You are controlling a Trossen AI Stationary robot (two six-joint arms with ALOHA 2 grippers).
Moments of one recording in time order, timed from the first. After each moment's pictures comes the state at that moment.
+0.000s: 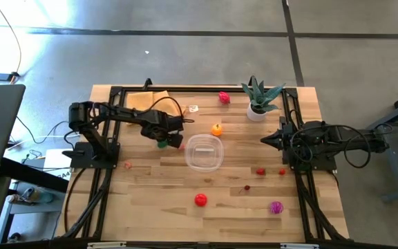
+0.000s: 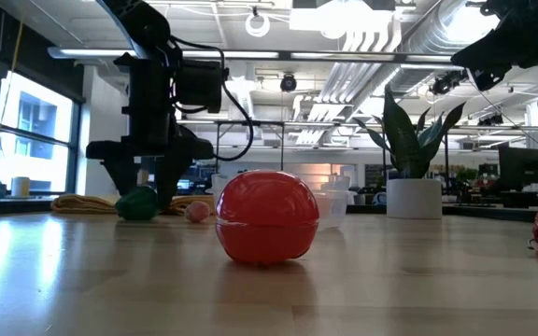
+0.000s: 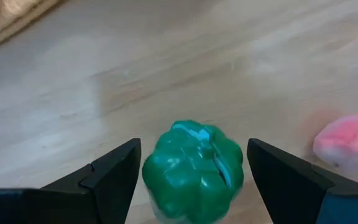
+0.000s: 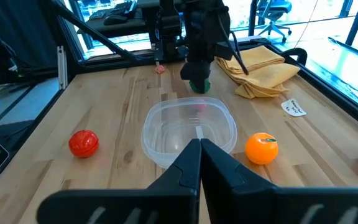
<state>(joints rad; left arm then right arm) 0.35 1.69 0.95 -0.79 -0.07 -0.97 0.06 0.23 0.38 -0.41 0.10 0.12</state>
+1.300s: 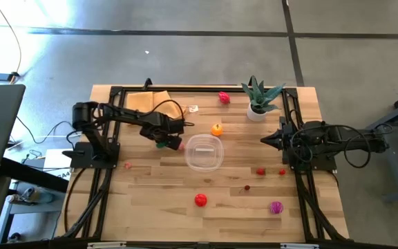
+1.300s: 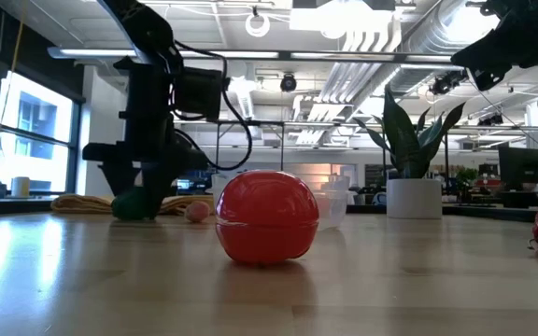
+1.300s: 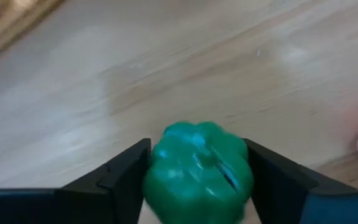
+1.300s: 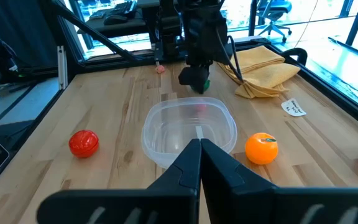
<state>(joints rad) 0.35 1.73 0.95 -0.81 -0.10 -0.95 0.06 0.23 0.38 -0.41 0.10 0.12</state>
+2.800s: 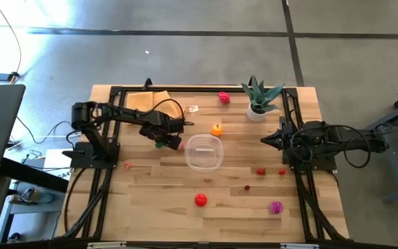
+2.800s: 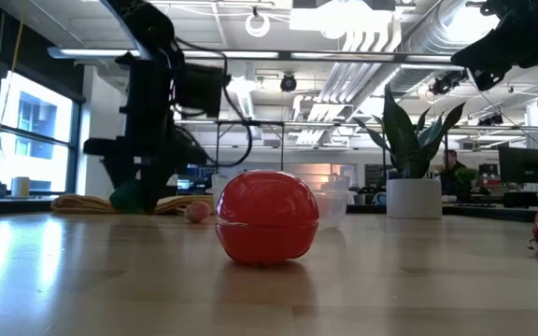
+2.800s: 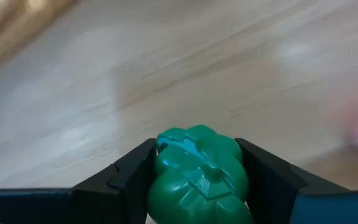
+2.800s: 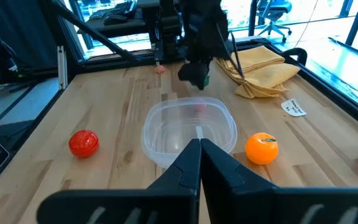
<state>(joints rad) 0.33 1.71 0.99 -0.87 -0.12 -0.94 0.06 0.23 0.38 -0.41 0.10 0.12</state>
